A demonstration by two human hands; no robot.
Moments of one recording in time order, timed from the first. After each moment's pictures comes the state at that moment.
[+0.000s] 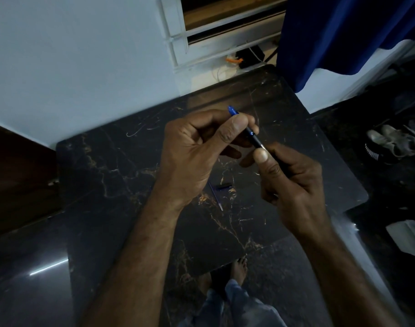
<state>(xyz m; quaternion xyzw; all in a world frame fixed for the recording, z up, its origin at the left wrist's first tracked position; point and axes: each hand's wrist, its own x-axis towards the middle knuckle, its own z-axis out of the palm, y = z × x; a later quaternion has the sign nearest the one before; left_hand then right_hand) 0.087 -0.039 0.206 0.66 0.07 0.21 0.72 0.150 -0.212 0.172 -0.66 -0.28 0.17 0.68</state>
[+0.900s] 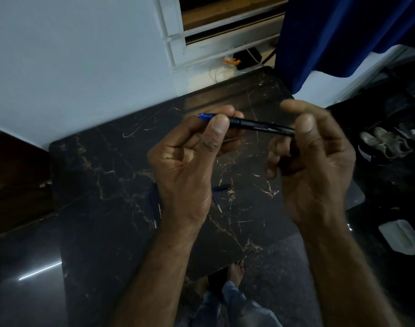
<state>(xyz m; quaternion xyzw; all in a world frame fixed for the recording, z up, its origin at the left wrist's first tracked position) 0.075 -0.064 0.199 0.53 0.12 0.38 0.75 0.161 -0.197 0.200 -0.52 -0.18 0.13 0.82</state>
